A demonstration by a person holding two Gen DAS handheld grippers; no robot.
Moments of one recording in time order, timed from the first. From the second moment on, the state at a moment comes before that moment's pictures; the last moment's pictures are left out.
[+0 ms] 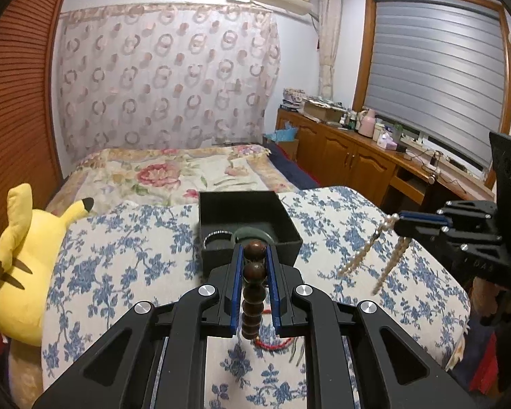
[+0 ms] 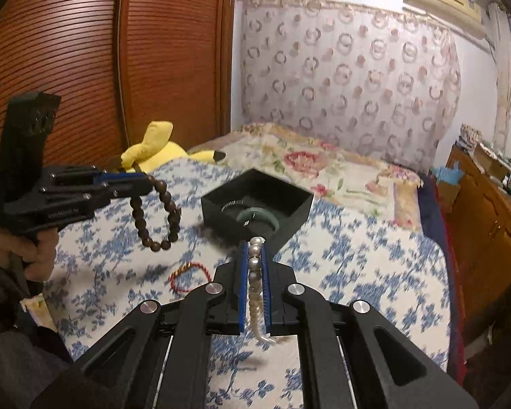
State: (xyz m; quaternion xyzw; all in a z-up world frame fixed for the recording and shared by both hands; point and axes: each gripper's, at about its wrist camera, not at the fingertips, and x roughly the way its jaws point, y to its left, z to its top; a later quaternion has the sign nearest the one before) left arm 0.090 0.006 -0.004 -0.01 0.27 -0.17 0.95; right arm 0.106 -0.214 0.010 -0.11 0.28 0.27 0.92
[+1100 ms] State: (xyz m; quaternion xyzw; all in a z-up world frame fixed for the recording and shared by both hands) left arm 0.229 -0.015 -0.020 0.00 0.32 -0.16 0.93; right arm 0.281 -0.162 -0.003 -0.11 0.29 0.33 0.89
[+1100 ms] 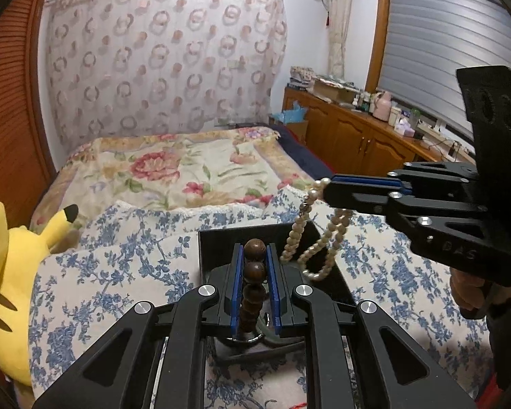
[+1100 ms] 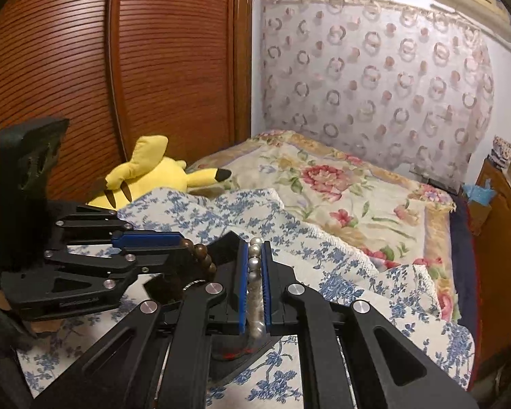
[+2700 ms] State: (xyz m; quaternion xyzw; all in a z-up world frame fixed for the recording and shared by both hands) left arm 0.125 -0.005 -0.059 0.01 0.35 -0.16 0.92; right arm 0.152 -0.204 -0.058 -0.07 0.32 0.29 0.90
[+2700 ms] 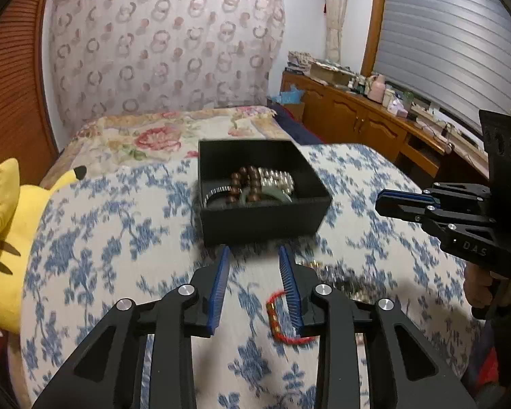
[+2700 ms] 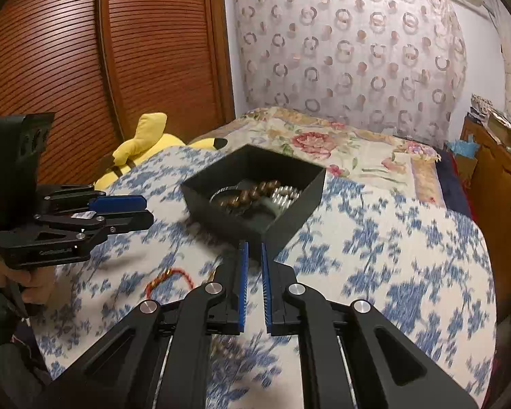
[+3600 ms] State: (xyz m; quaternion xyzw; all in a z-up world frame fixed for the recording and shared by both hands) left arm 0.131 -0.030 -0.107 0.05 0.42 -0.15 0.89; right arm 0.125 -0.211 -0.095 -0.04 0.34 0.28 0.90
